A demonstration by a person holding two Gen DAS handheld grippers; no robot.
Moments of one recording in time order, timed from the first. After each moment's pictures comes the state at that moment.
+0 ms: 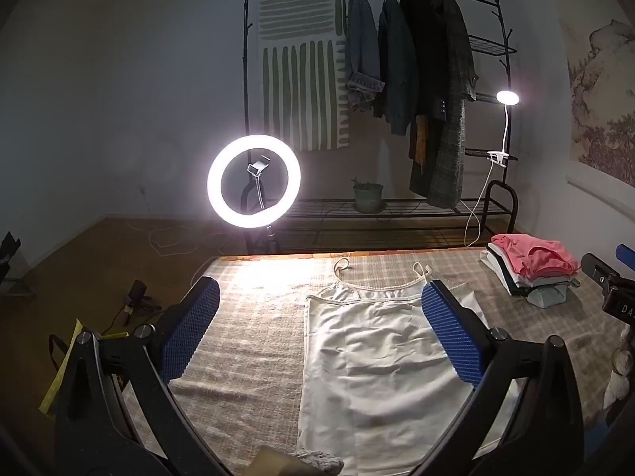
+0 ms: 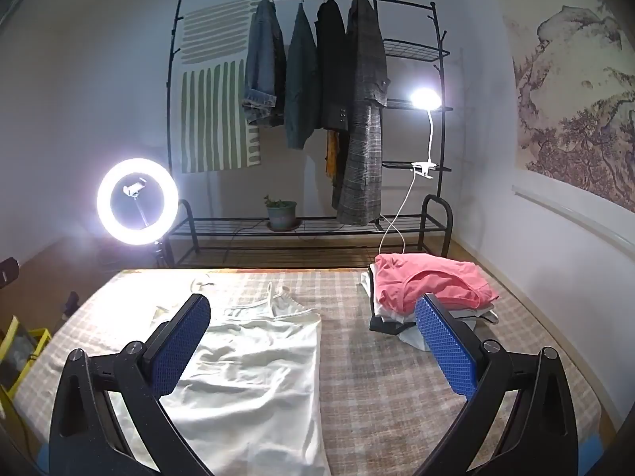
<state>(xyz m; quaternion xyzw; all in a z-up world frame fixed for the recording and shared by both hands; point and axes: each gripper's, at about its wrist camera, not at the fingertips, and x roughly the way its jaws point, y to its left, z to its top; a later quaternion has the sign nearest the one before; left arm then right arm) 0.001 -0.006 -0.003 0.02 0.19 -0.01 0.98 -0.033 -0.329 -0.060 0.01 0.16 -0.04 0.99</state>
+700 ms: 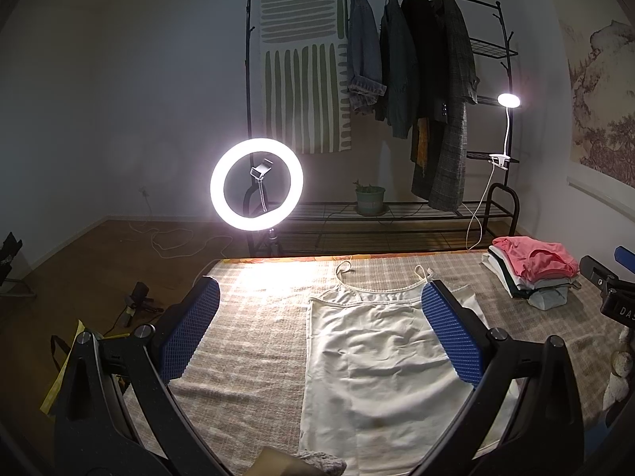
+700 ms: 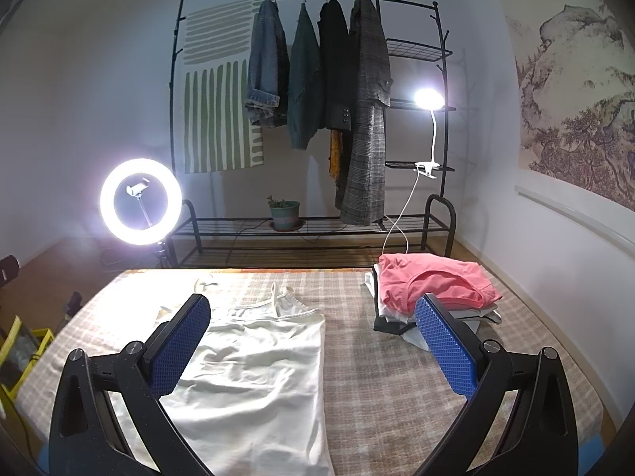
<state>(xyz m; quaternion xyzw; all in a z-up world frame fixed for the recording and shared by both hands) -0.004 -0.004 0.001 0.02 0.18 -0.01 0.98 -0.029 -0.322 -0.063 0.01 0.16 -0.04 0.99</state>
